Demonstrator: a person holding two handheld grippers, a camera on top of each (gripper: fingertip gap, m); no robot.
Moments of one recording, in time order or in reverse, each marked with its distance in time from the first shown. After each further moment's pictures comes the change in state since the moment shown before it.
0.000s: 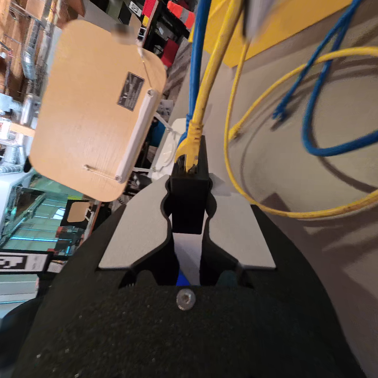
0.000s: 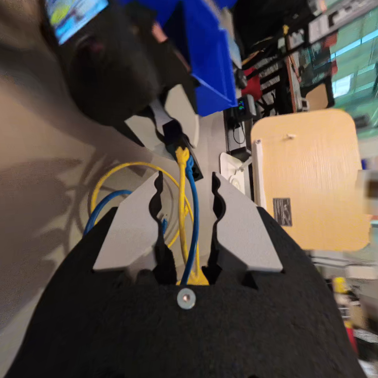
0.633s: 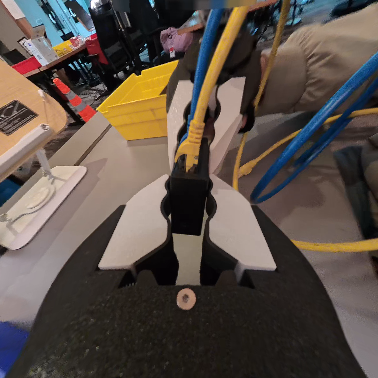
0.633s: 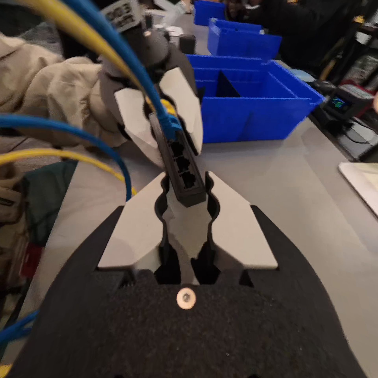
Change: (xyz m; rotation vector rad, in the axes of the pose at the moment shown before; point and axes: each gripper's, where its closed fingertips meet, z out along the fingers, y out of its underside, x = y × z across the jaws) left arm 0.033 -0.029 -0.074 0.436 0.584 -0.428; right arm -0.055 -0.010 0.034 0.421 -0.369 0.627
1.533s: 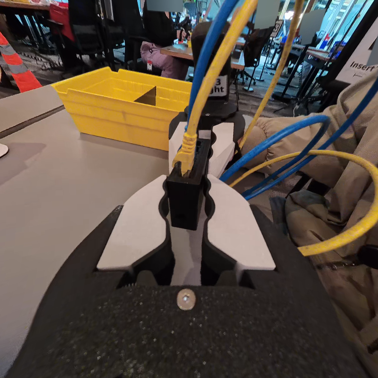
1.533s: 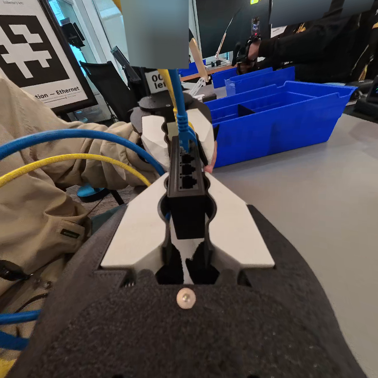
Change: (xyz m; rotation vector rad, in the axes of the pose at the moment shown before) left arm 0.024 -0.024 0.013 0.116 0.184 -0.388; right arm -0.023 -0.003 -0.019 0.278 -0.163 0.283
